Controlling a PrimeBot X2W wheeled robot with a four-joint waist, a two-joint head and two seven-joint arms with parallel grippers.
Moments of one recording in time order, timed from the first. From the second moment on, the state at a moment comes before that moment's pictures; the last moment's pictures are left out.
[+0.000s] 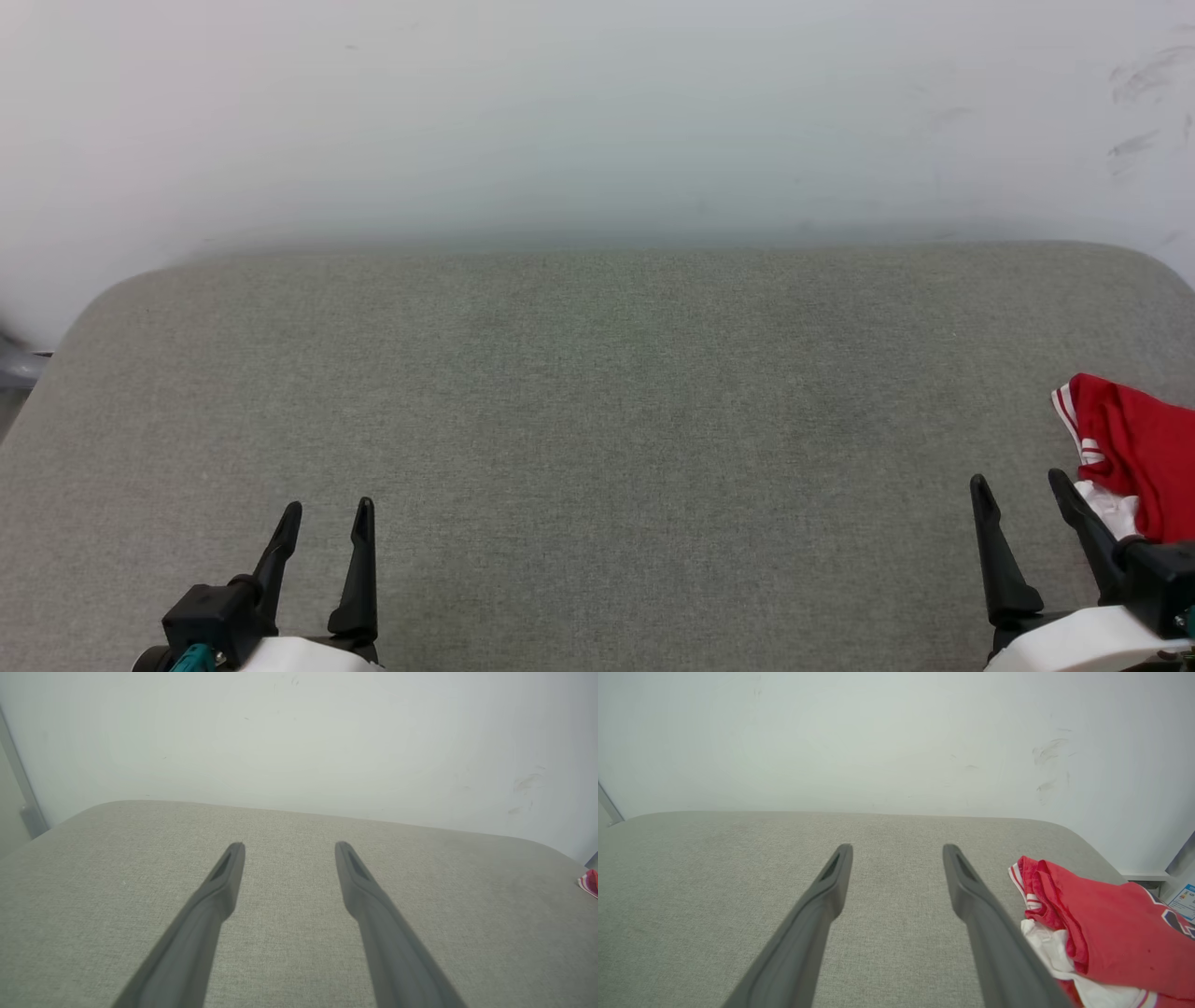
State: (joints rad) left arm 0.08 0.21 -0.11 0.10 -0.37 0.01 -0.26; right arm 0.15 -0.05 -0.10 -0.16 0.09 0.13 0.04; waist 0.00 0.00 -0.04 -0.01
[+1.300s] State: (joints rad) left arm 0.04 0.15 -0.05 0.17 -0.79 -0.04 -0.13; right arm 0.08 -0.05 -0.09 0.00 0.62 0.13 0.05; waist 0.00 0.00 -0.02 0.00
